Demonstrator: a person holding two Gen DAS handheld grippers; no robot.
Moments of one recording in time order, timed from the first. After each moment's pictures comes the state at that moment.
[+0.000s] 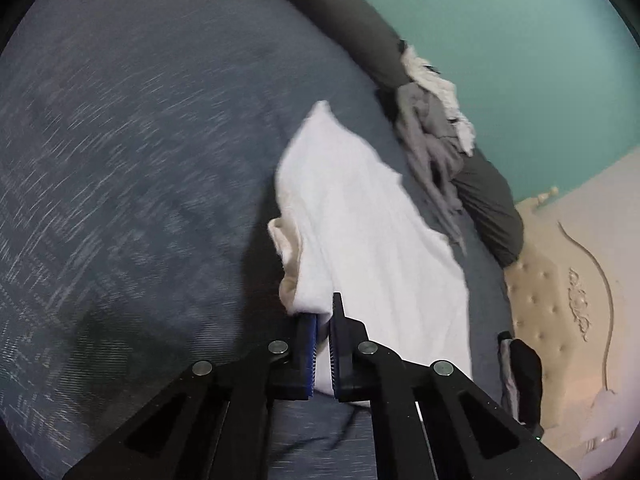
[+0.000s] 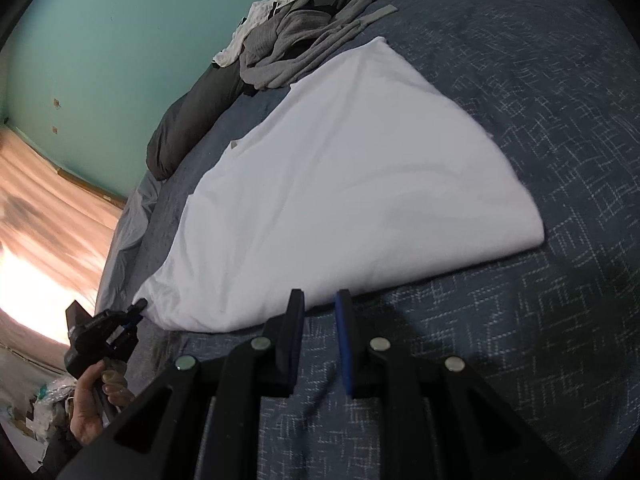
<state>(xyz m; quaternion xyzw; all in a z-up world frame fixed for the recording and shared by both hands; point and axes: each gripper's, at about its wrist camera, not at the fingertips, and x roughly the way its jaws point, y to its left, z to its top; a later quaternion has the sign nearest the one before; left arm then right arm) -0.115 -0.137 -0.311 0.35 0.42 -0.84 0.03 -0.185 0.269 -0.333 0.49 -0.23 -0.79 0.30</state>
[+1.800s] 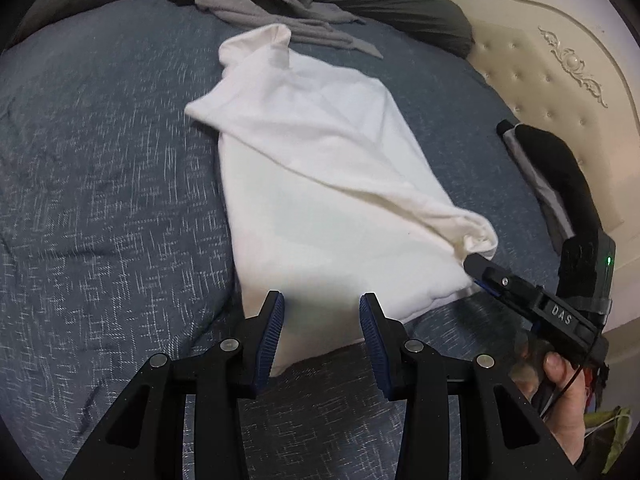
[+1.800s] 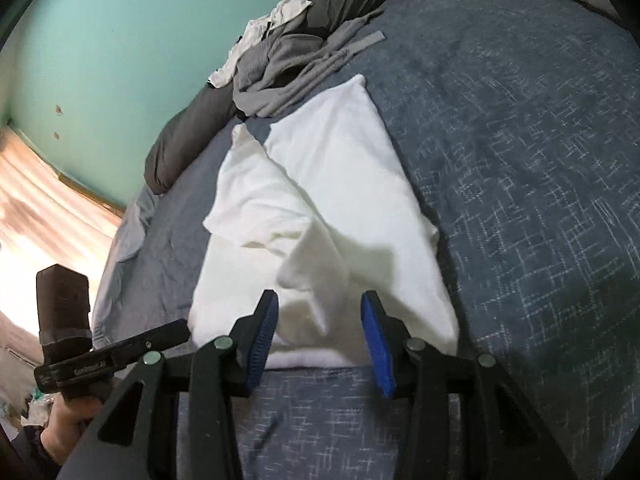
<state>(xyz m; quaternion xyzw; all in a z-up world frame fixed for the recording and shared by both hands) -0.191 0.084 -0.302 0.53 0.13 -0.83 -0.12 -0.231 0.308 -0.328 0.47 -0.22 -0.80 0.29</state>
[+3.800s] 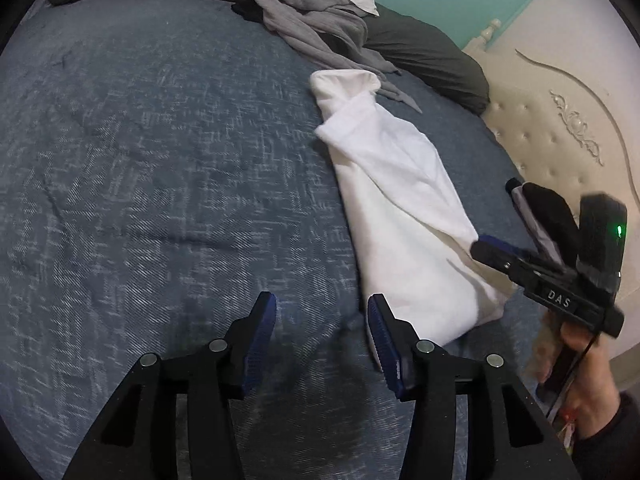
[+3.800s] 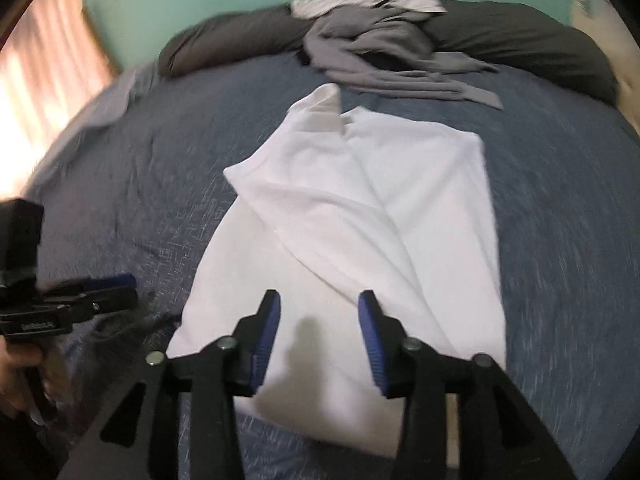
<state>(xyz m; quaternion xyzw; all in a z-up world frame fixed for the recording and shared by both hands) -0.174 -0.015 -0.315 0.46 0.20 -0.86 -0.10 -0.251 0.165 -0.277 0.45 0.09 -0.82 0.33</state>
